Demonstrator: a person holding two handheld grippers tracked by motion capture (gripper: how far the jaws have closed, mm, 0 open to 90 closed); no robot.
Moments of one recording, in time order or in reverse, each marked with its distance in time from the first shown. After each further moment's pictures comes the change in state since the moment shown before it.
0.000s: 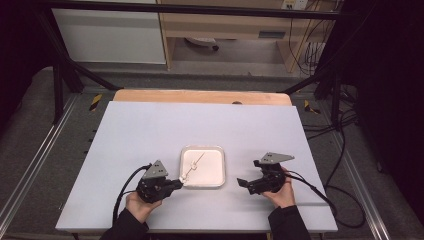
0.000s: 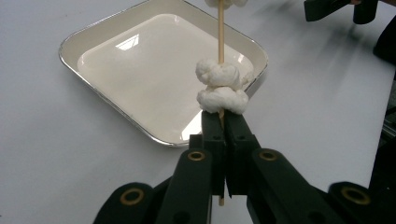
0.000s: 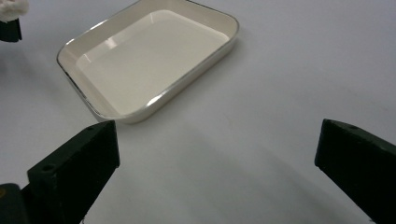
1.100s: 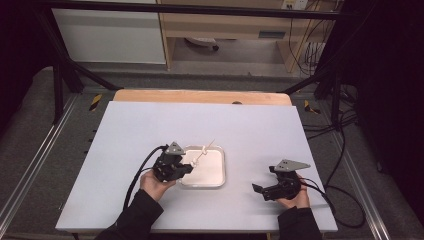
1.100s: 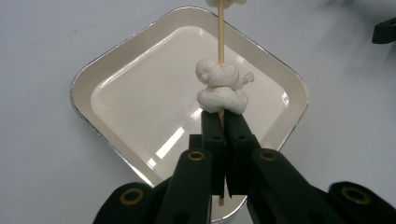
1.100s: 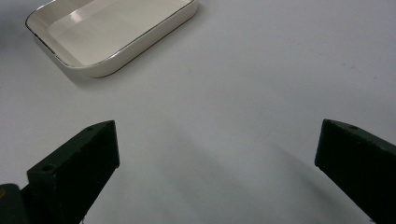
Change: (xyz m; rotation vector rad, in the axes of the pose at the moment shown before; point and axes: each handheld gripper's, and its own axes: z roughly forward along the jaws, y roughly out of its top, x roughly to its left) left arm 0.016 0.054 0.039 0.131 0.045 -0.028; right arm -0.016 -0.030 -0.029 0.023 -0.068 0.008
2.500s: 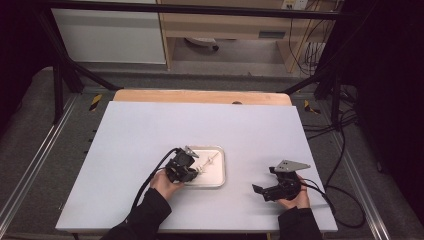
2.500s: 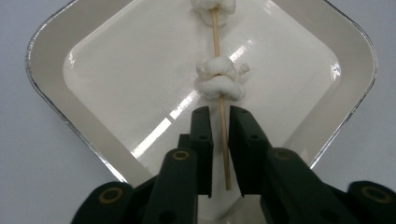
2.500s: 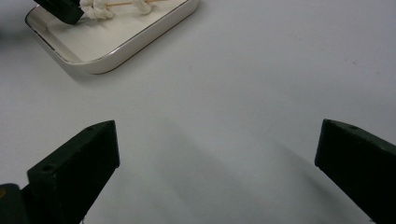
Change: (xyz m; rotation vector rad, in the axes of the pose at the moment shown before) left arm -0.008 0.003 0.039 0.202 0.093 0.009; right arm 0.000 -0.002 0.000 0.005 0.002 0.009
